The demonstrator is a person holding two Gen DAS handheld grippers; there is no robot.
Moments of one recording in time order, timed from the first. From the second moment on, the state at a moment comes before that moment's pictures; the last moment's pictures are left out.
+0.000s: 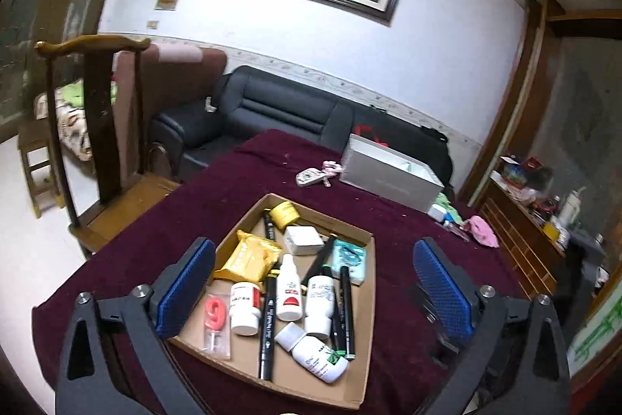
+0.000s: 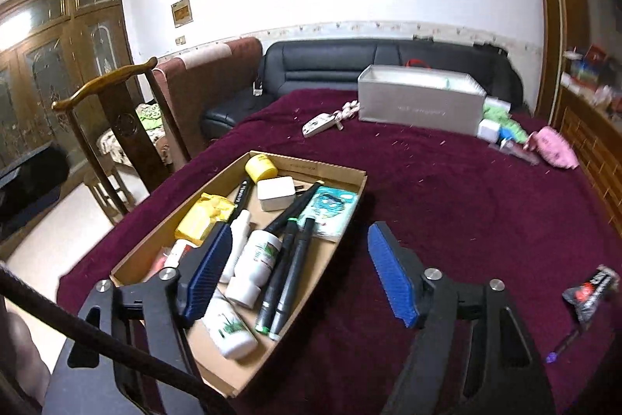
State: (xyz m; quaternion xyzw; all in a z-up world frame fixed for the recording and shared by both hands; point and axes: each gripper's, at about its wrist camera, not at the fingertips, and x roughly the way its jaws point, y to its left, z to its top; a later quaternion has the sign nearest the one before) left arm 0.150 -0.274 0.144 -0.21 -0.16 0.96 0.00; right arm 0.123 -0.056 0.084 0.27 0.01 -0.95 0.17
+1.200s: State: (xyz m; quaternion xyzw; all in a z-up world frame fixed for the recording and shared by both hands) left arm 0.149 -0.247 0.117 -0.23 -0.05 0.96 -0.18; right arm 0.157 -0.070 0.035 0.29 0.08 -0.94 0.17
